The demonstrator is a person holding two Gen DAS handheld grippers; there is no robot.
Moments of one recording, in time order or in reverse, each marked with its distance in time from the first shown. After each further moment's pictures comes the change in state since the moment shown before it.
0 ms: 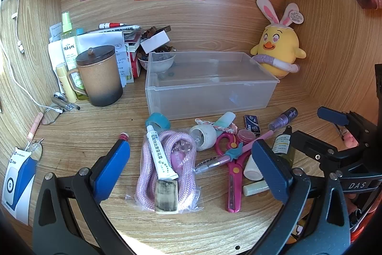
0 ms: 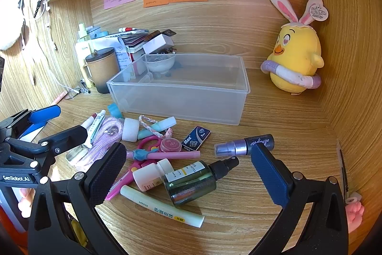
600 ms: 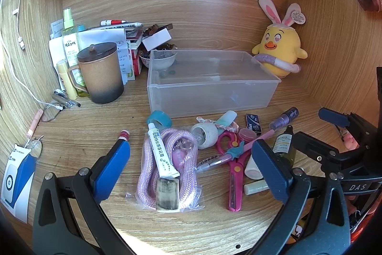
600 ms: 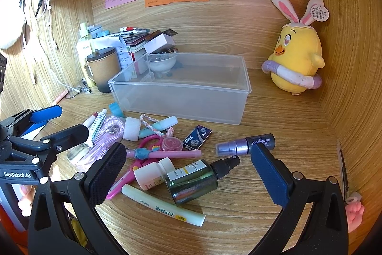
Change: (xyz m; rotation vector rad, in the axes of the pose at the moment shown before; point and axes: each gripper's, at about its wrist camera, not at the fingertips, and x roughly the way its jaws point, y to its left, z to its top) left arm 0.002 0.004 0.000 -0.011 0.009 -0.003; right arm -0.001 0.002 0.000 -0.004 0.001 0.001
